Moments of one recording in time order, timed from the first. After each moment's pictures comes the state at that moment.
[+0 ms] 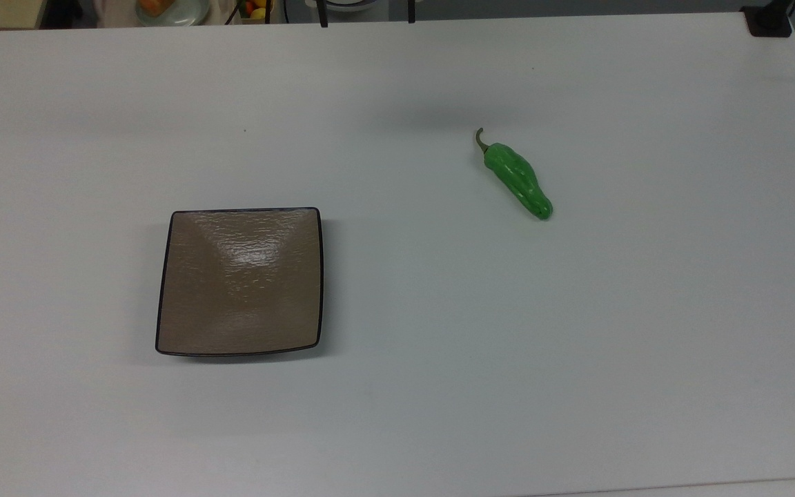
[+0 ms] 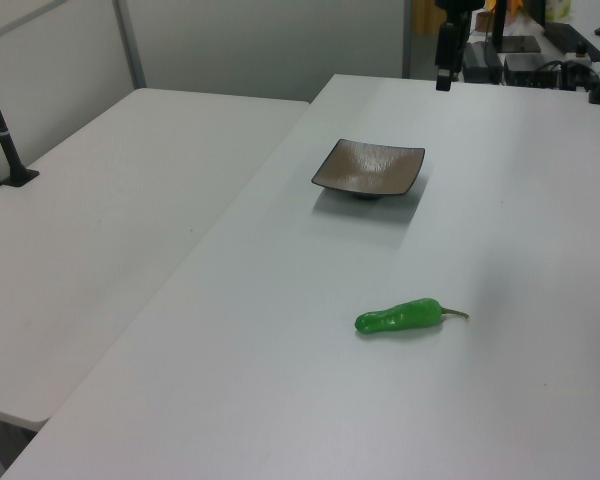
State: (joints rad) arm 0.15 0.02 0.03 -1.56 0.03 1.64 0.07
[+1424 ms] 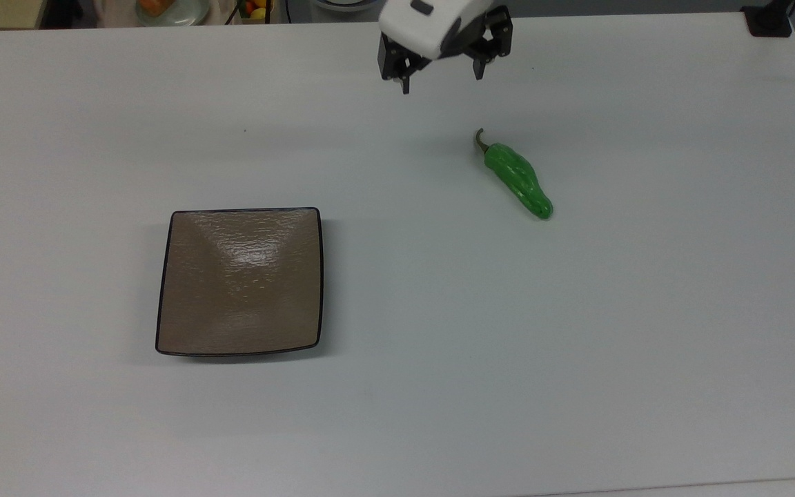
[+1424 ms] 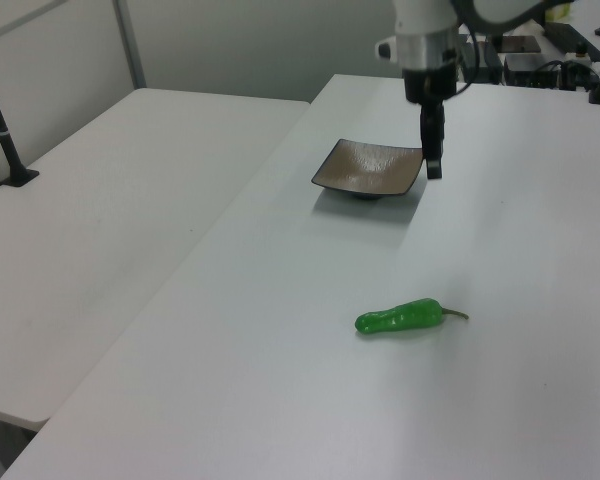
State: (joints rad) arm 0.28 0.19 0.06 -1.59 0.03 1.65 0.04
